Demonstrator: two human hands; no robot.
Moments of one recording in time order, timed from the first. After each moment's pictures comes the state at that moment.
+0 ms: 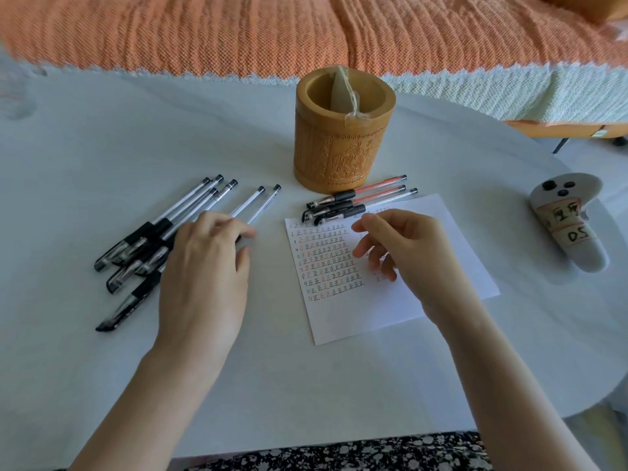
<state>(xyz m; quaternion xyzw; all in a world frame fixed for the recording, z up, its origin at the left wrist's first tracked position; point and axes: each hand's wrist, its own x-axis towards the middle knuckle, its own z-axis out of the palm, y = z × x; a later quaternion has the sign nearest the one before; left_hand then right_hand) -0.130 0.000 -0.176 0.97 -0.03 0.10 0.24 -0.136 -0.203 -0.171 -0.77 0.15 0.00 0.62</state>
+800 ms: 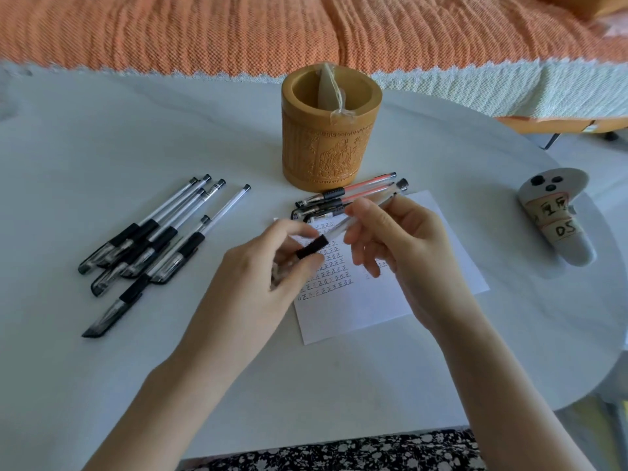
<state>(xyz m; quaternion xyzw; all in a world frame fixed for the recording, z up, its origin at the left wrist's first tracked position) -0.145 -0.030 -0.165 0.86 -0.17 0.00 0.48 -0.146 -0.200 -0.161 -0.67 0.04 -0.04 0.74</state>
